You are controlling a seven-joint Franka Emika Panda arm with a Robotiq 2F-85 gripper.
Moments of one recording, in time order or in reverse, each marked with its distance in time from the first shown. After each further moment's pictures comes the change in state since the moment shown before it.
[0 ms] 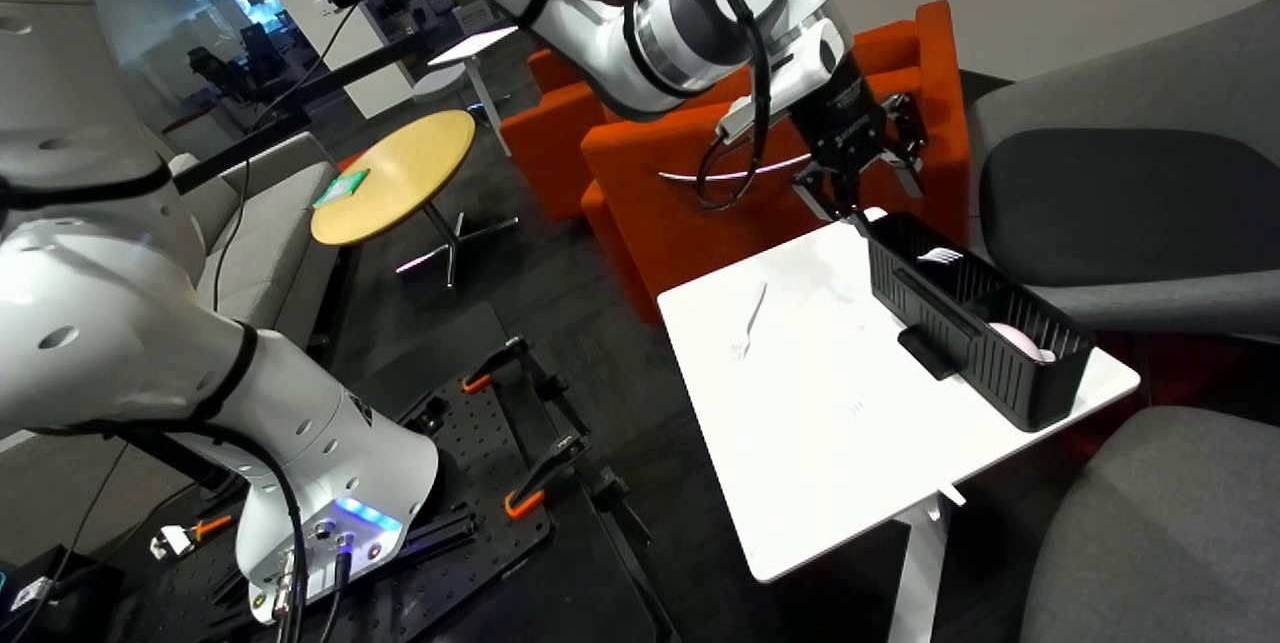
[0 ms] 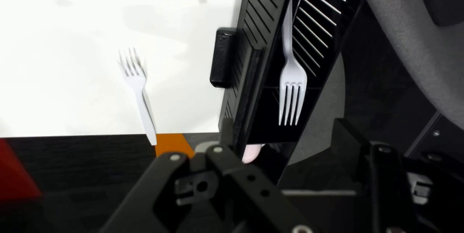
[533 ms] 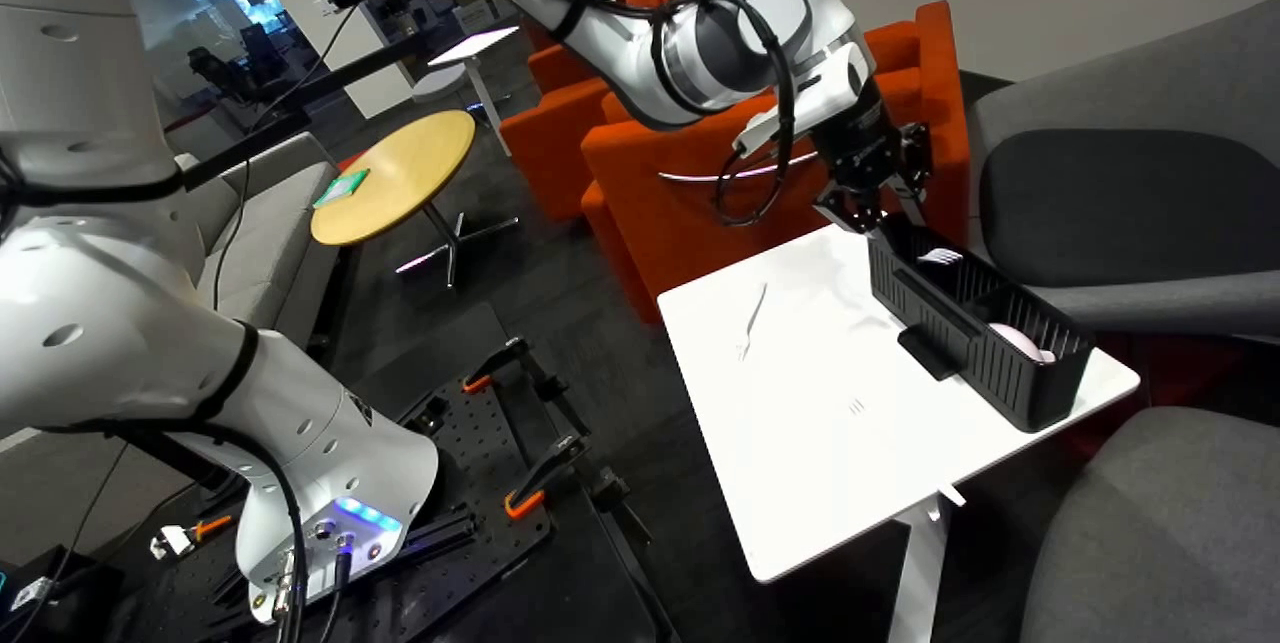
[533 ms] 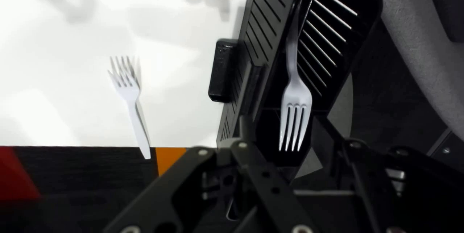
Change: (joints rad) arm 0.017 0.094 -0.022 0.070 0.110 0.000 -0.106
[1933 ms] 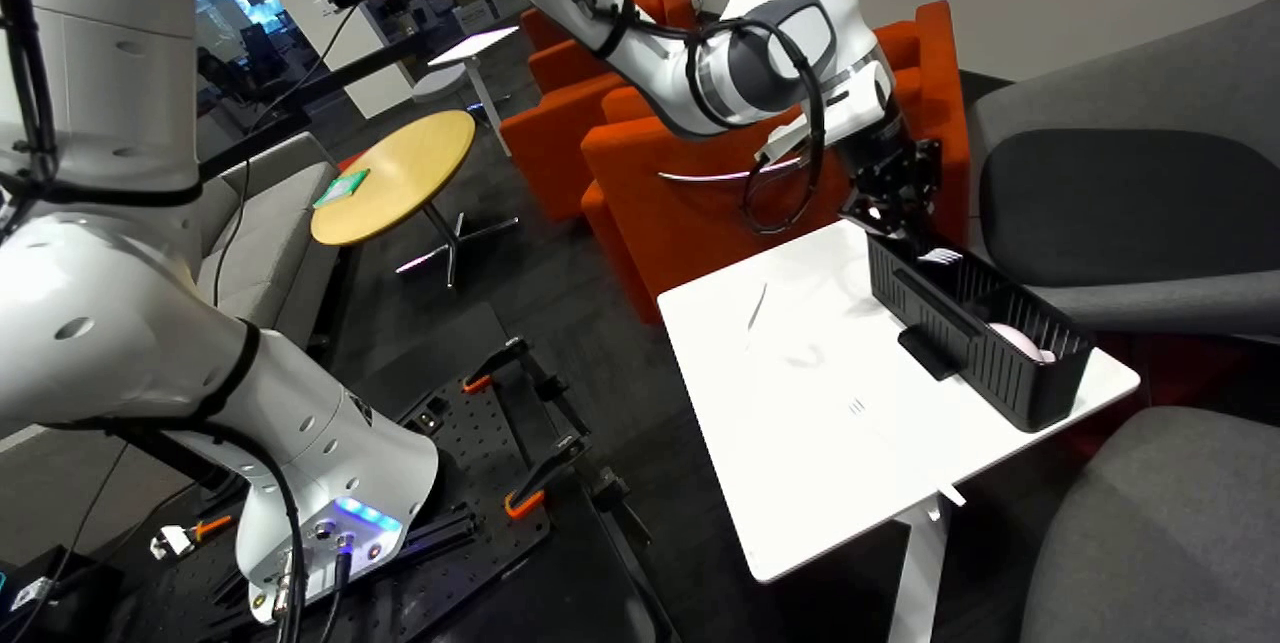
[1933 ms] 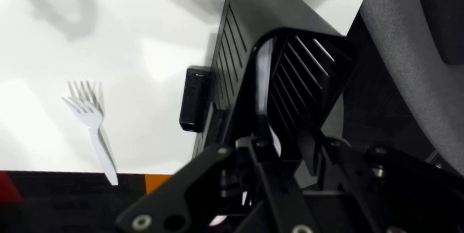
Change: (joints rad) arm 0.048 0.151 -0.028 0.145 0.120 0.000 -0.096
